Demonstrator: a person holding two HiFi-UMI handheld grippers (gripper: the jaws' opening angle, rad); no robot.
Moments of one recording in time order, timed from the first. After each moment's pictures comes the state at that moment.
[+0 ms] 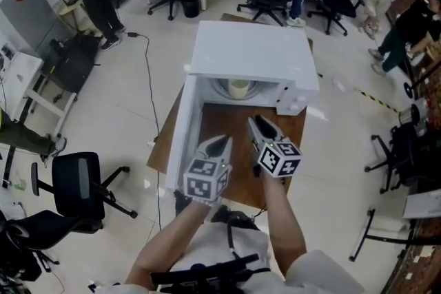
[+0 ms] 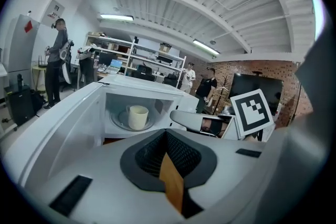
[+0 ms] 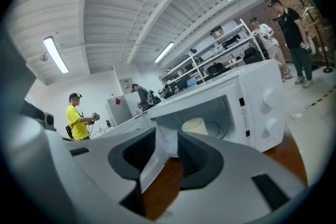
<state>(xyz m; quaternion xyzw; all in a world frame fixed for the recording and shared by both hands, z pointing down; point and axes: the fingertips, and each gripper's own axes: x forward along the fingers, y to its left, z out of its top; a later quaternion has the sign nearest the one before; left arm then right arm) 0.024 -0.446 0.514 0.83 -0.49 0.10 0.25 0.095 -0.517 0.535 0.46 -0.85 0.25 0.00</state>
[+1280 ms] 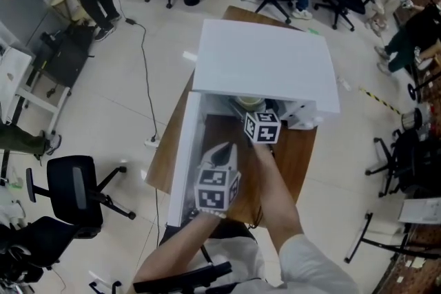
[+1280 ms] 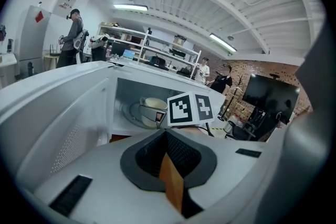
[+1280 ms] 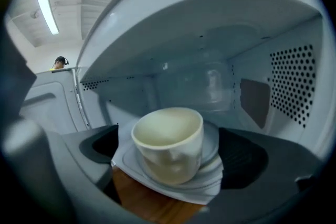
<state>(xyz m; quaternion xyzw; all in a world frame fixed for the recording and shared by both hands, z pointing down) 0.003 -0.509 0.566 0.79 -0.52 0.12 0.30 0.047 -0.693 0.653 0.51 -0.82 0.19 0.14</state>
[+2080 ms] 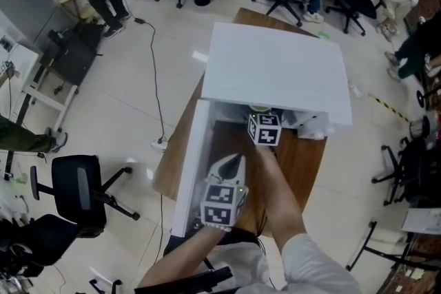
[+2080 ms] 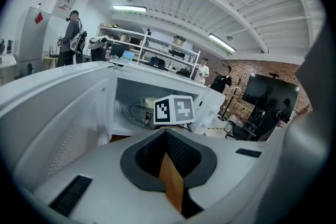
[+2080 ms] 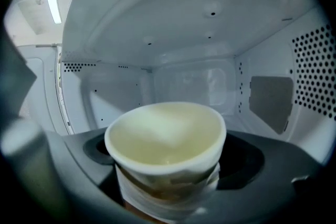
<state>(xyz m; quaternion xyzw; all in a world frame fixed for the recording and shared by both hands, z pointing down) 0.005 -0.504 0.566 0.79 -0.52 0.12 0.30 0.036 -0.724 0.670 0.53 -0.82 0.15 0.15</state>
